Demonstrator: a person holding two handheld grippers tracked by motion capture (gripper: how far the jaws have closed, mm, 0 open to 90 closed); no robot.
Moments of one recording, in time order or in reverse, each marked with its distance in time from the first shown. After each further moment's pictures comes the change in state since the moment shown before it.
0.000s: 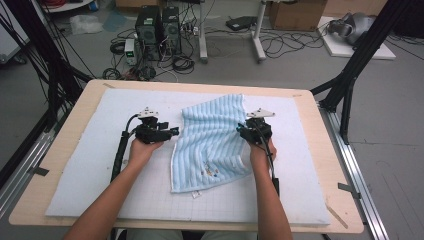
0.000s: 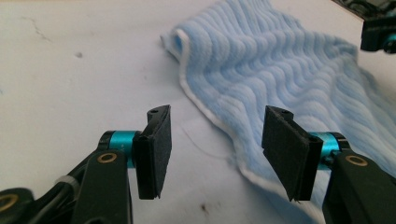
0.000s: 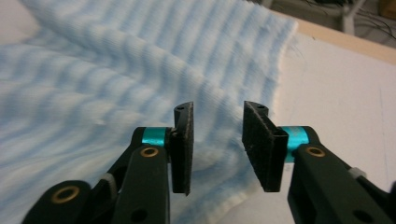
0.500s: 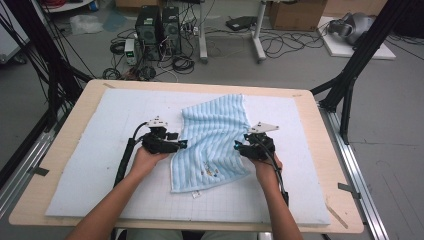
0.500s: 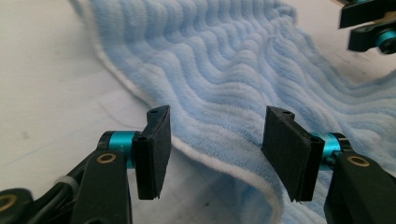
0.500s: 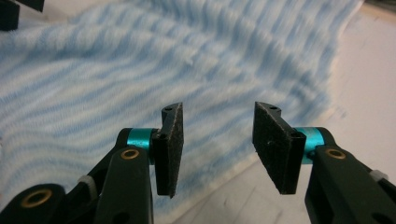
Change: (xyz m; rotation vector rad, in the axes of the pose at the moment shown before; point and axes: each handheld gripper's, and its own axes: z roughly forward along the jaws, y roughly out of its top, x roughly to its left) left arm -0.035 -0.012 0.005 0.081 -0.133 0.069; right arm 0.019 -0.027 -0.036 0.055 0.157 -0.056
